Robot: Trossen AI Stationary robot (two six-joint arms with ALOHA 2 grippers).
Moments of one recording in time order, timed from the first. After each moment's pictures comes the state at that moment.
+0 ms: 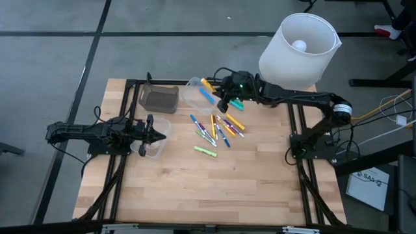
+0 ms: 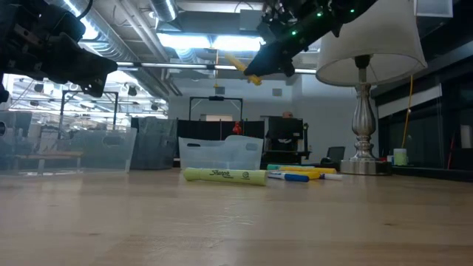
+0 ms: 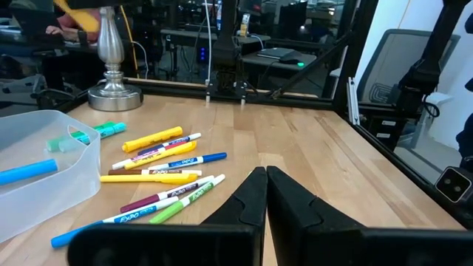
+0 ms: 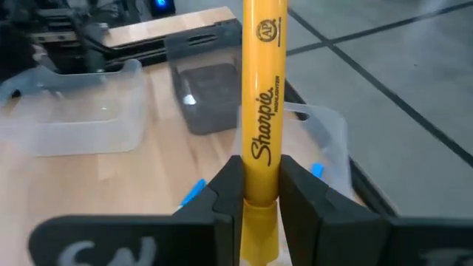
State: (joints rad) left arm 0.03 0.10 0.01 0.03 0.08 -0.12; right arm -0.37 1.53 1.21 -0.13 0.05 -0.01
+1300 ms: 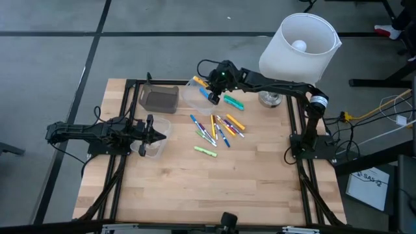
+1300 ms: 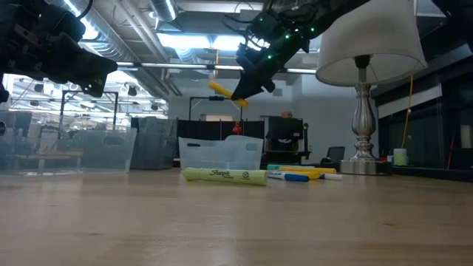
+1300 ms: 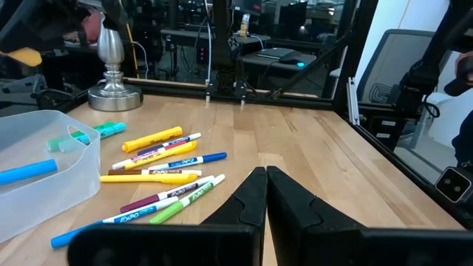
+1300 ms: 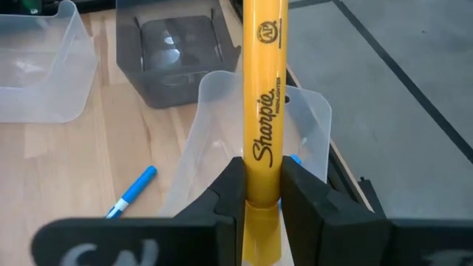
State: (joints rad) left arm 0.03 0.10 0.01 0.03 0.08 -0.12; right arm -0.46 1.82 1.52 -0.34 -0.02 -0.14
